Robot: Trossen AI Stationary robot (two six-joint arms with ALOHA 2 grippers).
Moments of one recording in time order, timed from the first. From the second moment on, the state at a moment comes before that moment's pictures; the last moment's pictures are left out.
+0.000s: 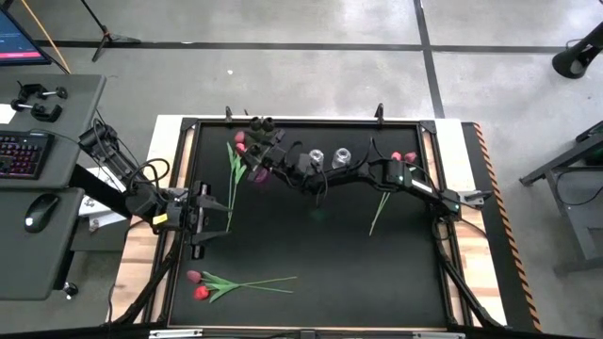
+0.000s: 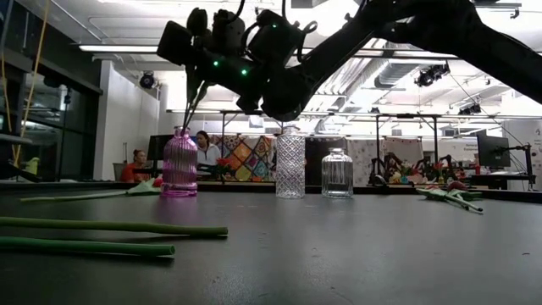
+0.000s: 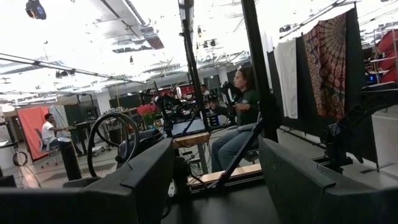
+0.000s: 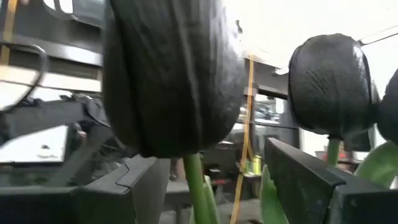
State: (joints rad) left arm -0.79 0.77 0.44 0.68 -0.69 0.41; right arm -0.11 2.49 1.79 1.31 0.30 -0.25
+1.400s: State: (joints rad) left arm -0.82 0.77 0.44 0.68 -0.74 0.42; right arm 0.01 2.19 1.79 0.25 0.63 -0.56
